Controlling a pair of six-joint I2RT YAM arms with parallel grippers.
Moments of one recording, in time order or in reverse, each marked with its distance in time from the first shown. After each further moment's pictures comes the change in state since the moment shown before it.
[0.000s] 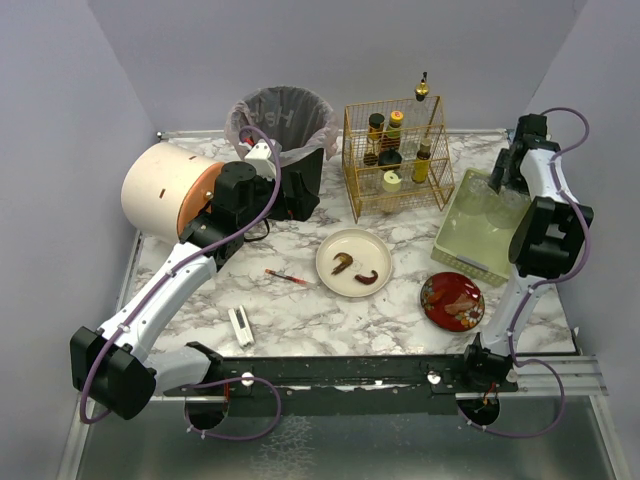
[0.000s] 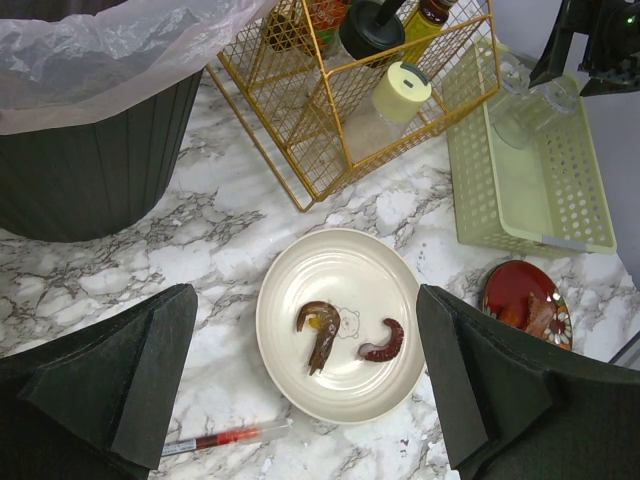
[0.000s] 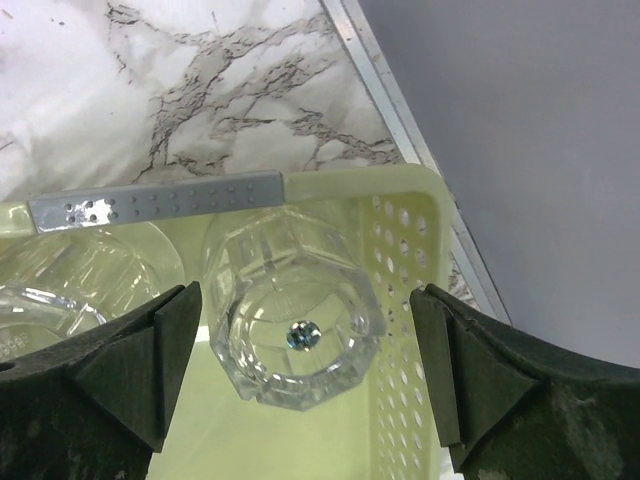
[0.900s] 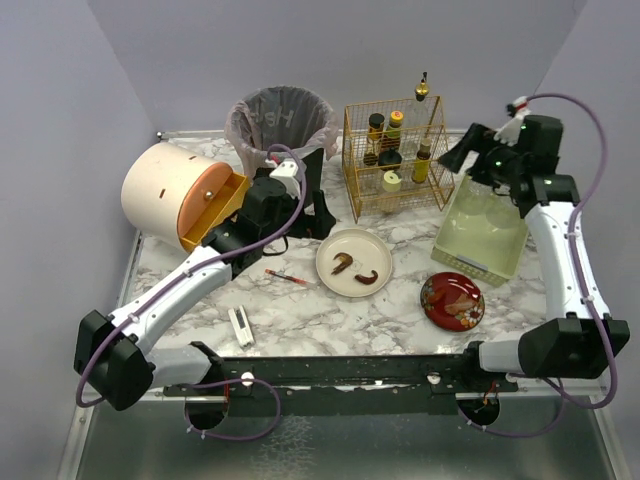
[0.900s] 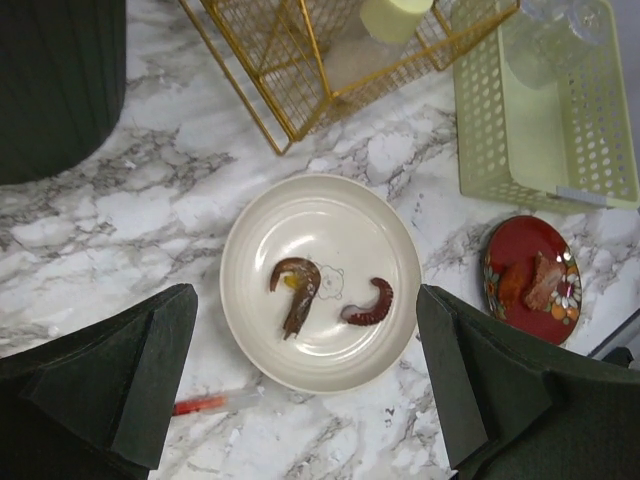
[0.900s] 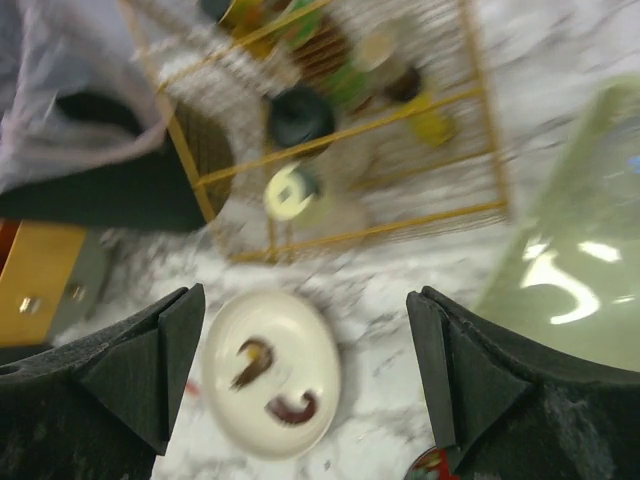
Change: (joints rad) left arm -0.131 0.037 -0.040 -0.012 -0.113 -0.040; right arm 0.165 -0.746 -0.364 0.180 -0.679 0.224
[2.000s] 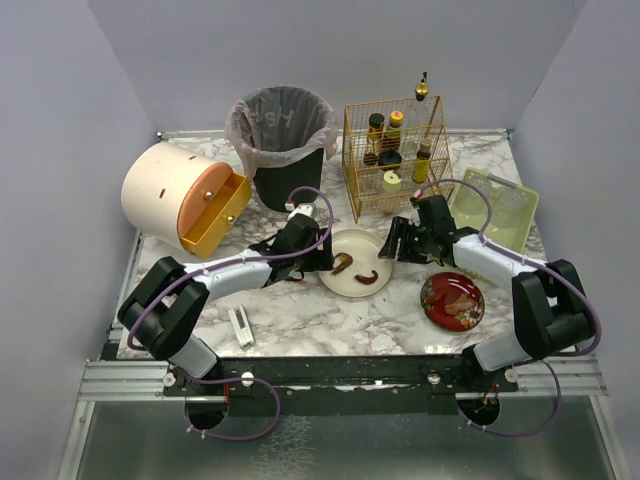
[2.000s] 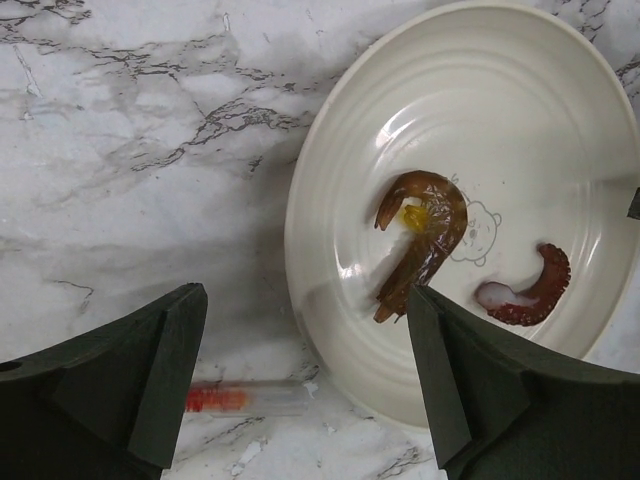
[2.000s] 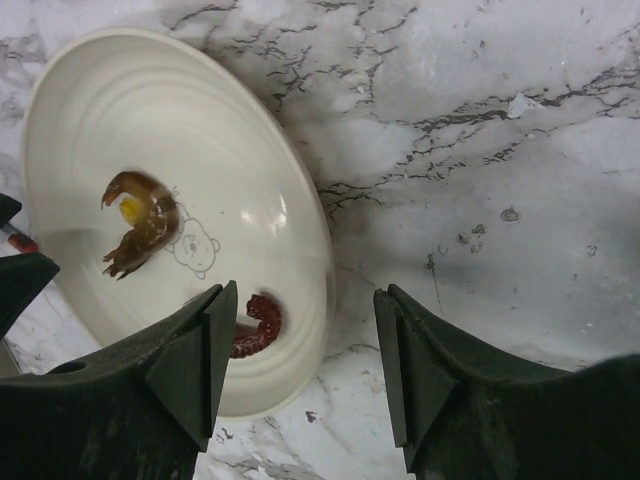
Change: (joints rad) left arm -0.105 0.317 -0.232 0.189 -0.163 -0.190; right arm 0.447 0.124 -0.661 0.364 0.108 0.143
